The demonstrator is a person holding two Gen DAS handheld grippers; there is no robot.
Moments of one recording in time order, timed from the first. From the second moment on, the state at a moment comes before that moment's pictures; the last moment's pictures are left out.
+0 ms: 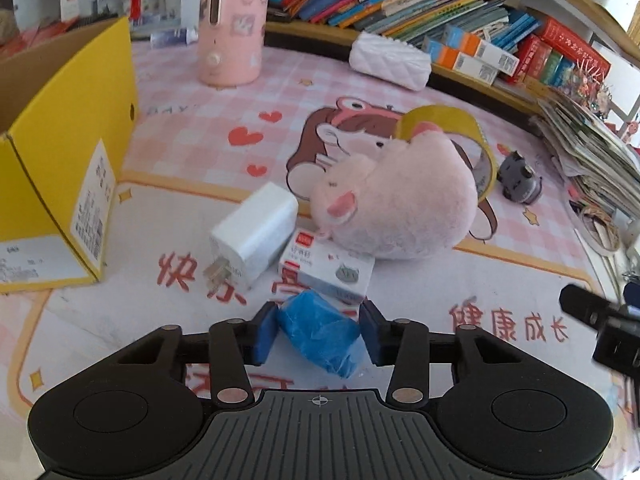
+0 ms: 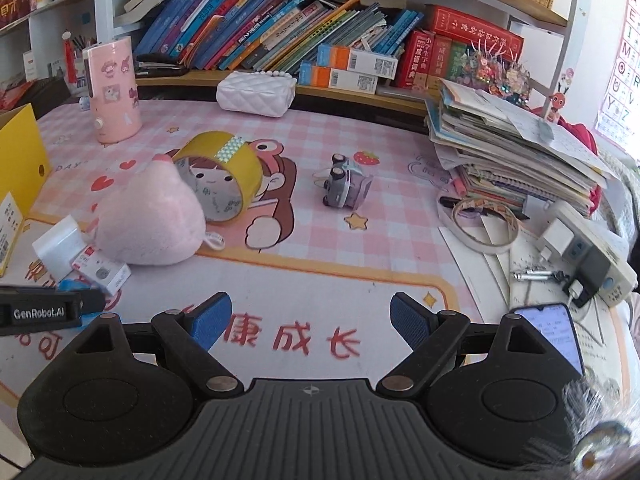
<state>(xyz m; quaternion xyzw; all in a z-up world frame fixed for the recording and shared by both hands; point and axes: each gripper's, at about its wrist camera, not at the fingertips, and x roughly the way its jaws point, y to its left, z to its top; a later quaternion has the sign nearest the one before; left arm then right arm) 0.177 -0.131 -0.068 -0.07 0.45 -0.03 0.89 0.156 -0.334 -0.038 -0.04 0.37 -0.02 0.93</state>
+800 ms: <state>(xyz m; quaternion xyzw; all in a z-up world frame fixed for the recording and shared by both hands) 0.157 -0.116 -0.034 -0.05 0.40 -0.06 0.91 0.316 -0.371 -0.084 -0.04 0.33 -0.05 0.94</state>
